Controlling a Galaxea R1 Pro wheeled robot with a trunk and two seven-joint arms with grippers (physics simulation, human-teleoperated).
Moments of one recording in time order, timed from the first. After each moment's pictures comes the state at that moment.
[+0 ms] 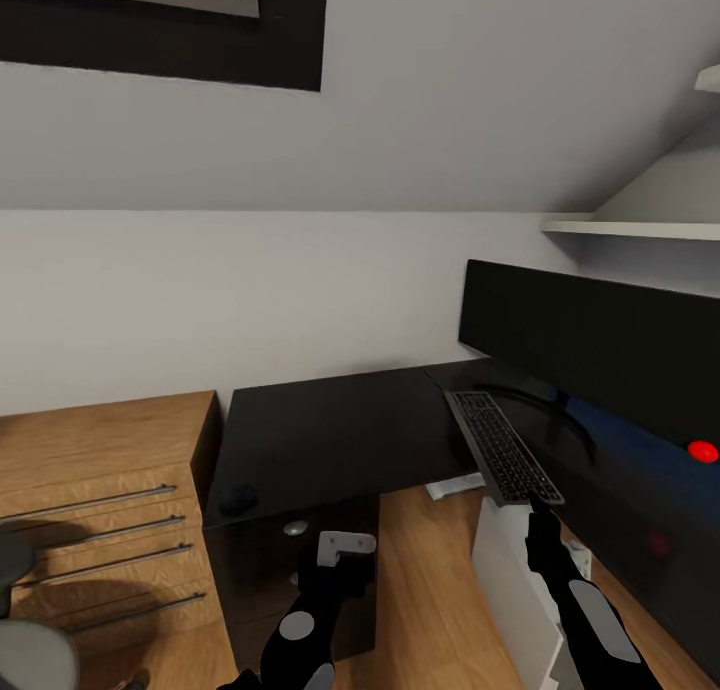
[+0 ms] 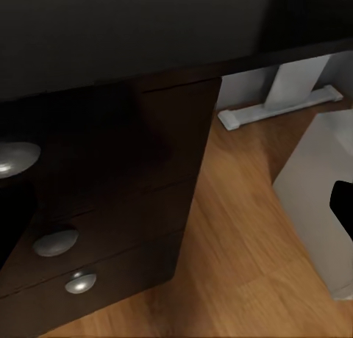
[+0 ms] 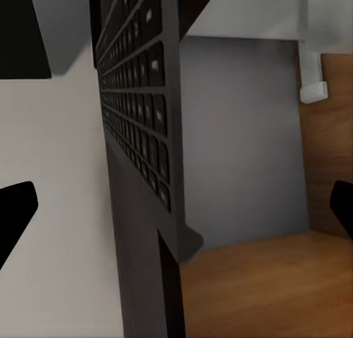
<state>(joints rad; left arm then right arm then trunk) -0.24 -0.05 -0.70 -1.35 0.43 0.34 0.57 -0.39 -0.04 -0.31 -0.82 -1.41 0.07 0.06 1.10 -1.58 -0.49</state>
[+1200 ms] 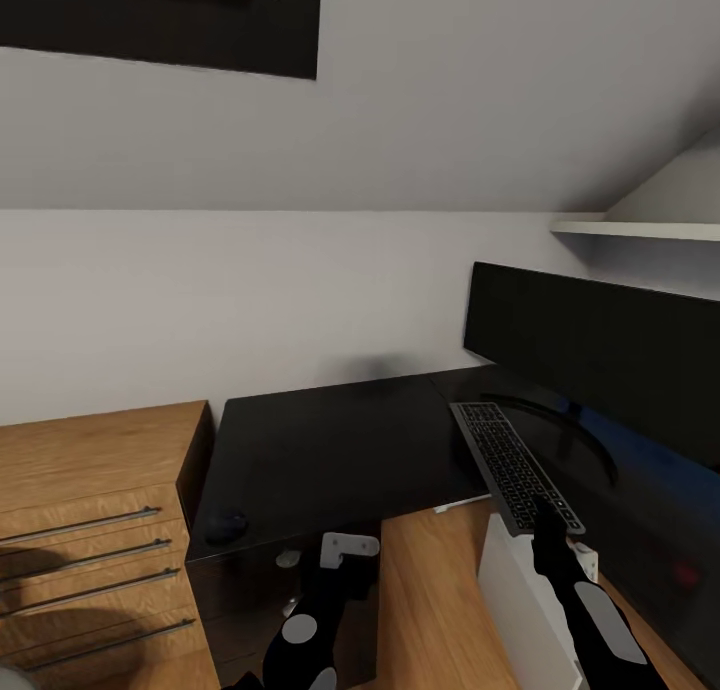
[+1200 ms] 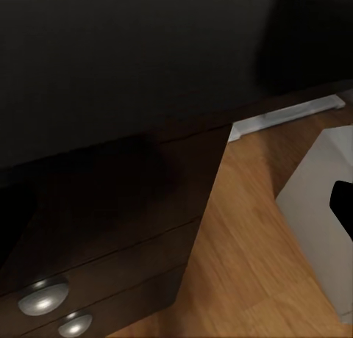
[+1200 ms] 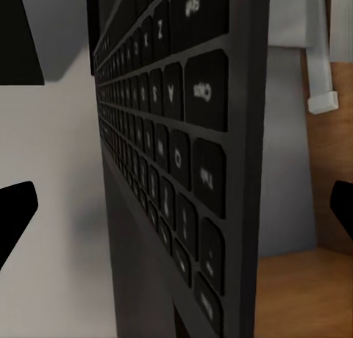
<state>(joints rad) -0.24 -0.05 -0.72 -1.35 0.43 0.34 0.57 -0.39 -0.06 -0.31 -0.81 -1.41 0.06 0.06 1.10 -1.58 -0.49</state>
